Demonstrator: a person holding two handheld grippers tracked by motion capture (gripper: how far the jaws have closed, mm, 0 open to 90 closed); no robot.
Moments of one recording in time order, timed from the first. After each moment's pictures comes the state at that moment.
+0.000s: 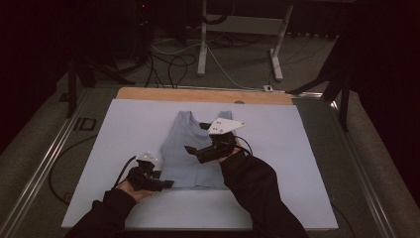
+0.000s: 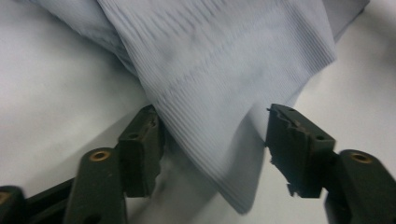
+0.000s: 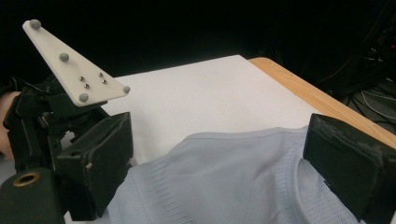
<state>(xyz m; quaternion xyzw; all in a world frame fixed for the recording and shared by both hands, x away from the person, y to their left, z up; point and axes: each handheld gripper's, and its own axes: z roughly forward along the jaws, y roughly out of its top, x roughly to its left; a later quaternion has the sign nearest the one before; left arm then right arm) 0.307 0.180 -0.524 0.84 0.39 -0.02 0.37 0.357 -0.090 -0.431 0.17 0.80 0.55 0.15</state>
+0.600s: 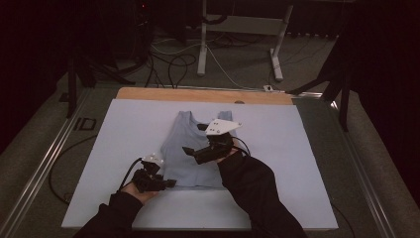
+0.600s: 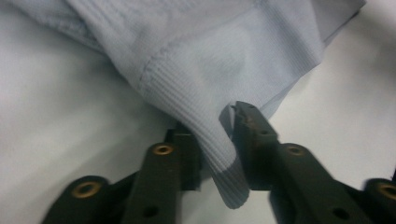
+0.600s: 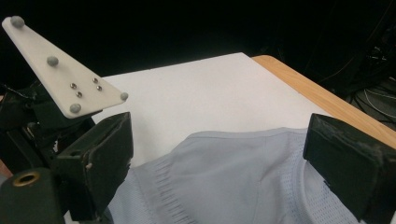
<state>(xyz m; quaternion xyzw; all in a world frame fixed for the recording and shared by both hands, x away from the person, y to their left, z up) 0.301 0.165 -0.522 0.84 0.41 -0.02 0.36 0.358 -0.084 -0.436 0.17 0.81 0.55 0.15</state>
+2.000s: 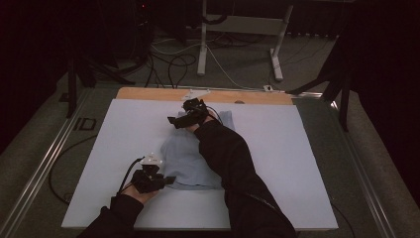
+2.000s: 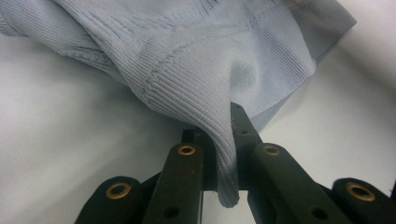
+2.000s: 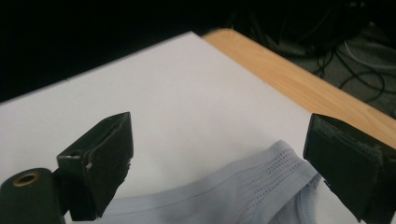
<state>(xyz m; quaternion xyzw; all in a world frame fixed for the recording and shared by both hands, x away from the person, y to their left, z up) 0.290 0.162 -0.510 0.83 0.40 0.03 0.39 0.482 -0.014 -0.453 0.28 0.82 0.47 0.14</state>
